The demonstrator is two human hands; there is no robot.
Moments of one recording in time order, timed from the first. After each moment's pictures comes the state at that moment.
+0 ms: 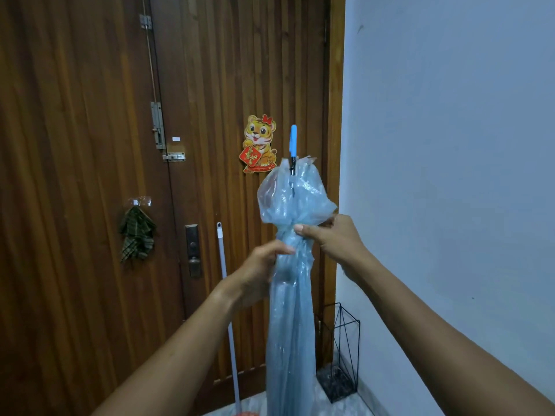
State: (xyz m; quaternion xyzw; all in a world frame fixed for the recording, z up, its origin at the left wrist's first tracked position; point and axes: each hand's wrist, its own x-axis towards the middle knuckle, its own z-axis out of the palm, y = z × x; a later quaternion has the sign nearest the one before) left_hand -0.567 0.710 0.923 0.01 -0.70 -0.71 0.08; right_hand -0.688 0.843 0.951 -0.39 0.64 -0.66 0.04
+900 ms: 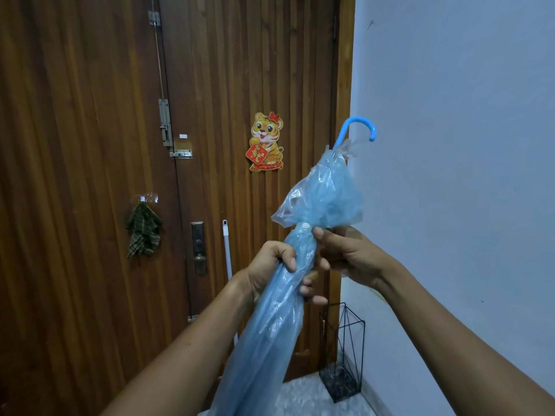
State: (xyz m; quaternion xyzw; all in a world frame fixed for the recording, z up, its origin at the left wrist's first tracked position) left_hand -0.575 0.713 0.927 -0.11 -0.56 -0.81 -0.12; right_hand -0.697 0.861 0.941 -0.46 0.56 -0.64 0.26
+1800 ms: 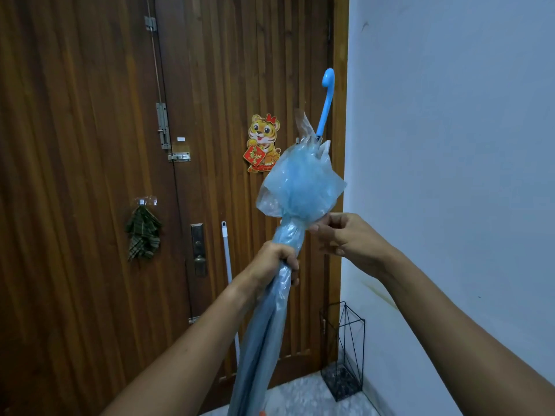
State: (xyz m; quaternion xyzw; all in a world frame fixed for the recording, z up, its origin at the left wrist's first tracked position) left_hand -0.578 0.724 0.925 0.07 -0.68 -0.71 0.17; right_hand -0.693 0.869 0.960 -0.44 0.60 -0.64 0.19
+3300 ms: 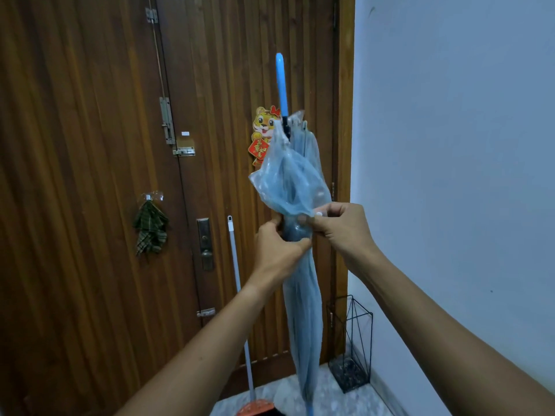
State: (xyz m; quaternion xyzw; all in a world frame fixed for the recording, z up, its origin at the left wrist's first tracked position) left_hand -0.578 0.739 0.929 0.06 -0.74 -0.52 0.43; right_hand -0.675 0.839 0.954 -0.39 0.59 -0.71 0.03
